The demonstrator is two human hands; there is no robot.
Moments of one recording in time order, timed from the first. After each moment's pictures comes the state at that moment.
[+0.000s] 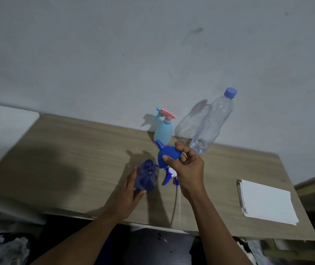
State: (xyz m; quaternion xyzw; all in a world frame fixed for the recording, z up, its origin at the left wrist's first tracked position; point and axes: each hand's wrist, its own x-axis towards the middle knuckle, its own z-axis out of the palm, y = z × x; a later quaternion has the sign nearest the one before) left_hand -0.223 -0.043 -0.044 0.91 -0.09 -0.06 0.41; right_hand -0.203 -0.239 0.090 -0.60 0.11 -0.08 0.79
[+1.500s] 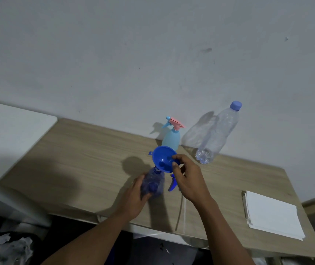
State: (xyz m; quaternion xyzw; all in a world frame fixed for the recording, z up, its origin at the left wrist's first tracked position) left_hand -0.225 -0.050 -0.042 0.86 -0.02 -0.06 0.50; right_hand -0.218 -0.235 0.106 -0.89 -0.02 -0.04 0.45
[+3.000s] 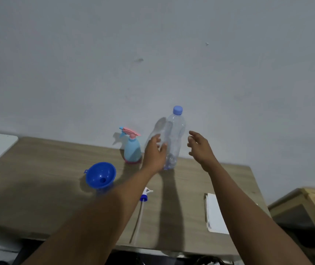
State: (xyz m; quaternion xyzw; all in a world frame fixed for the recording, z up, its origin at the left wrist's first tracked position) left_hand -0.108 -0.289 0.103 0.81 0.01 0.02 0.59; right_hand -0.111 -0.461 0.133 -0.83 0.11 -0.03 0.54
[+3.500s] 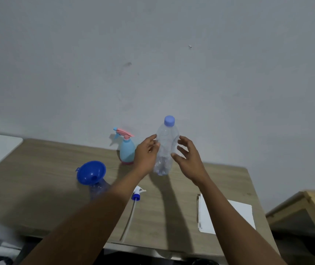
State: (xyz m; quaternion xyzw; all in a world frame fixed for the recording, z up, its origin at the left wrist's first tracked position) left_hand -0.139 -0.300 0.133 0.78 0.03 0.02 0.63; right_hand -0.164 -0.466 0.130 -0.78 -0.02 -0.05 0.62
